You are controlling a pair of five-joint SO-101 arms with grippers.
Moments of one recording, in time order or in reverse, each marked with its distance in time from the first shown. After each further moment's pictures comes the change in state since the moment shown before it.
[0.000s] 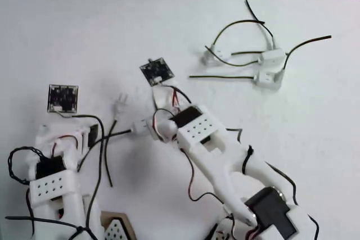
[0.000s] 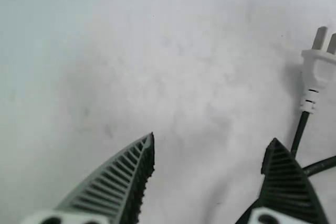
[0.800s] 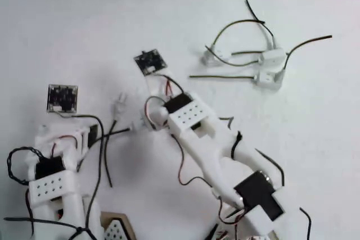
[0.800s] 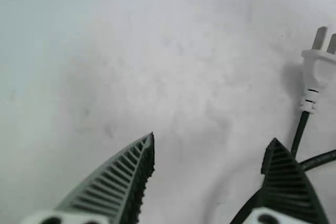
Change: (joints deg) left arm 0.0 0.0 0.0 0.0 0.0; right arm 0.3 8.9 -10.4 4.3 0.0
